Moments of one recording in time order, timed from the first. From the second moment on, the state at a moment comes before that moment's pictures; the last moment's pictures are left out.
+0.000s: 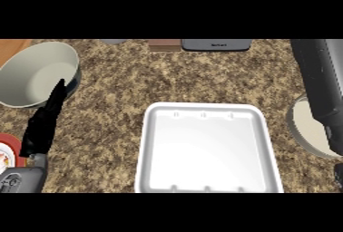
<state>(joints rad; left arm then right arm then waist) -0.13 0.34 -0.01 -1.45 -0.08 0.15 0.06 -1.15 -0.34 -0.14 -0.86 1.44 -0.17 1.11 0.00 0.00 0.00</state>
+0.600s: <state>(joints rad) -0.13 0.33 0.00 -1.48 -0.10 0.15 0.08 -0.98 -0.51 -0.17 -0.92 1.50 0.05 1.03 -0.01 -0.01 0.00</state>
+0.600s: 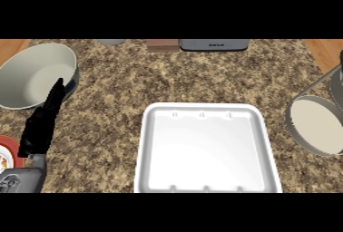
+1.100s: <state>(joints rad) -0.14 0.33 0.03 -1.43 -0.10 0.12 0.05 -0.78 -0.54 -0.27 -1.16 1.34 0.12 0.96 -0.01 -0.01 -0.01</state>
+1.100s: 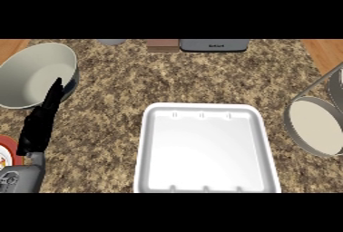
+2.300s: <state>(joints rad) -0.15 0.31 0.05 -1.45 -0.13 0.10 0.06 -0.50 -0.42 -0.47 -1.59 1.19 -0.12 0.98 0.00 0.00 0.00</state>
